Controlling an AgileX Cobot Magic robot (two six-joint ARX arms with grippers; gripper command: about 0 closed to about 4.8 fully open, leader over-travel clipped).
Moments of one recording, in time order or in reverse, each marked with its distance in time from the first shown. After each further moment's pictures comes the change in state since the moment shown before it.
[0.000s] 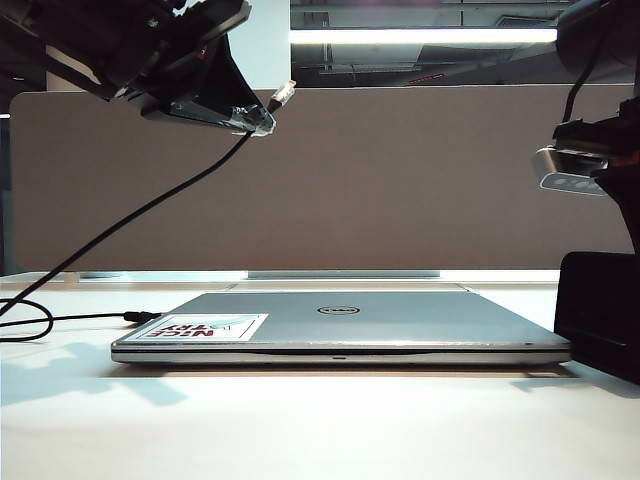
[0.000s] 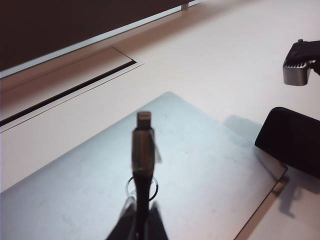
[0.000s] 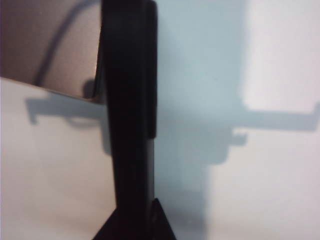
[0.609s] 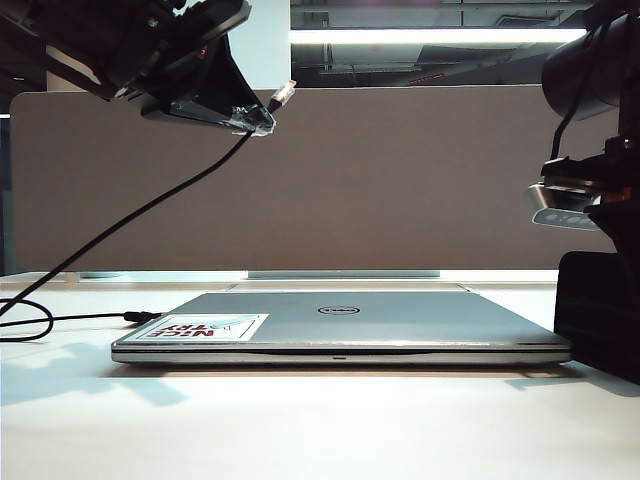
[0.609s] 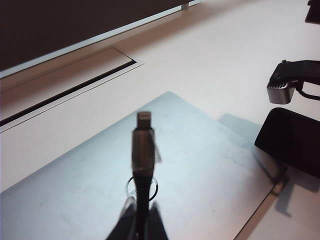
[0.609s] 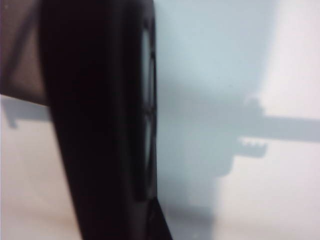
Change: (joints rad) left arm 0.000 0.000 0.000 0.000 0.000 0.000; right arm 0.000 0.097 0.006 0.012 -0.008 0.000
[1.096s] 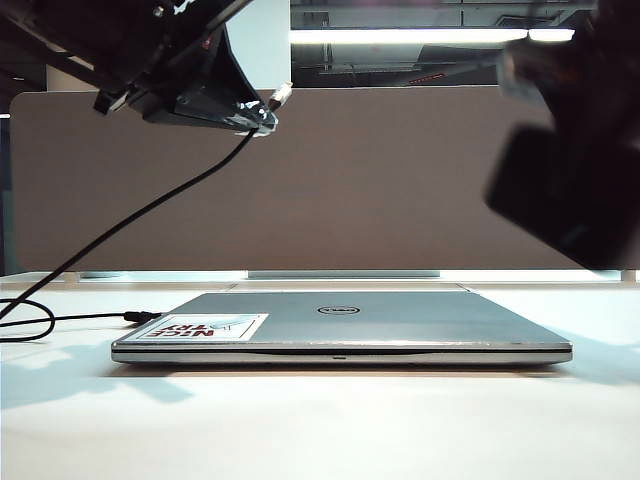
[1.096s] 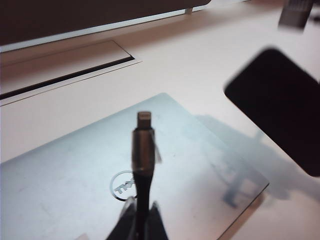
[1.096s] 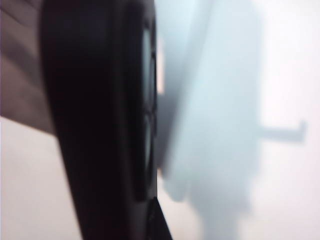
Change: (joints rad) left arm -0.013 0.000 0.000 0.000 -0.002 -0.154; right arm -0.002 -0.130 0.173 0.063 -0.116 0.006
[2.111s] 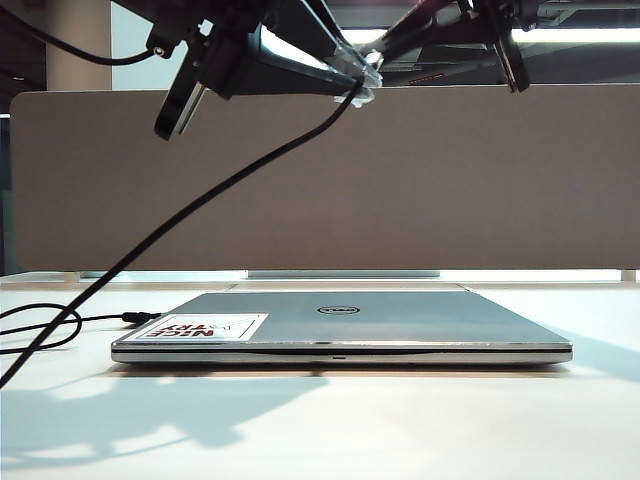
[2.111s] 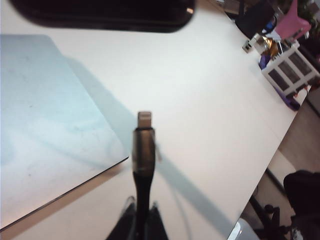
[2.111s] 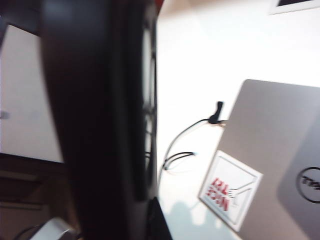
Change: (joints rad) left arm -0.255 0.000 0.000 0.000 0.003 -0.504; right arm -0.005 0.018 0.003 0.732 -0.657 0.554
